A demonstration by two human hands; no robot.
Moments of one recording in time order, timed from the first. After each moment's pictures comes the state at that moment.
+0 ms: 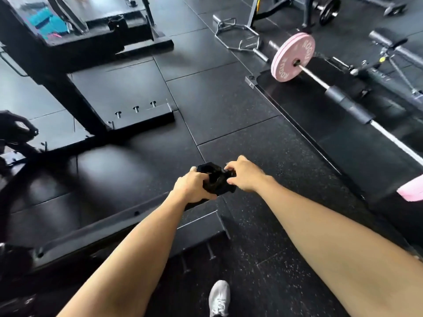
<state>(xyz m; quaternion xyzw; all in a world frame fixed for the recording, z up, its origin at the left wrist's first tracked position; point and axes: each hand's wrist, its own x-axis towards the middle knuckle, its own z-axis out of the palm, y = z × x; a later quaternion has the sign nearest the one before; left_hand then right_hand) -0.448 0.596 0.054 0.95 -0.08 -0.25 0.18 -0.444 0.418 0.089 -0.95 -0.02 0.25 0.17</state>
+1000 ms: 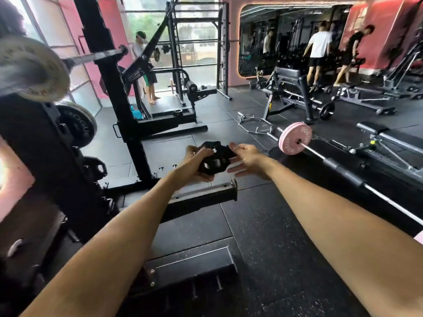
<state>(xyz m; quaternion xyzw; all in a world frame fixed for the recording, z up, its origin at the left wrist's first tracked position) -0.759 0.600 0.334 0.75 -0.01 -0.06 0.66 -0.742 0.409 0.355 -0.78 -0.06 0.15 0.61</state>
